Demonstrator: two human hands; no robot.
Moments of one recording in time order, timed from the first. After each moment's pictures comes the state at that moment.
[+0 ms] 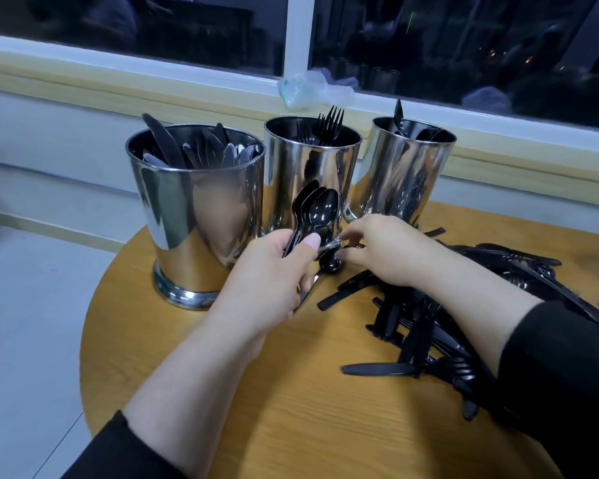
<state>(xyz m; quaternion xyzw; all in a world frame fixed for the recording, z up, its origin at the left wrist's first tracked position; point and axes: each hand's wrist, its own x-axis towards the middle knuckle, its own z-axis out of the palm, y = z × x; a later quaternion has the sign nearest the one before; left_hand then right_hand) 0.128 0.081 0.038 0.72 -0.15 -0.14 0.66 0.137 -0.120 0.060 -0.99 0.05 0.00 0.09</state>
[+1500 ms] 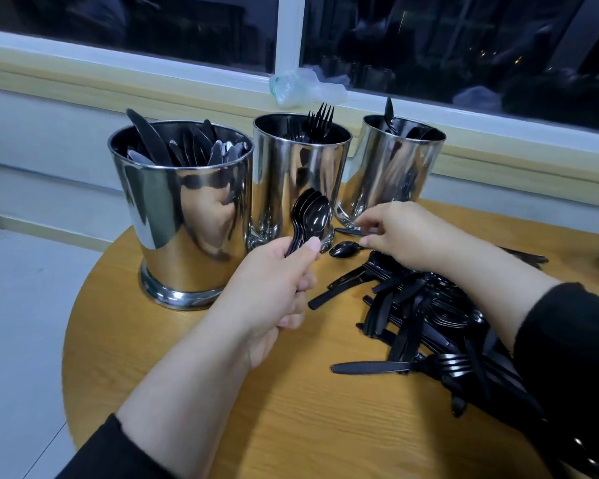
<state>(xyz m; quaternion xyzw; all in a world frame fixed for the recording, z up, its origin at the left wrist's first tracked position) 0.125 0.071 0.032 0.62 -0.12 -0.25 0.73 0.137 -0.157 0.070 -1.00 0.06 -0.01 0.07</state>
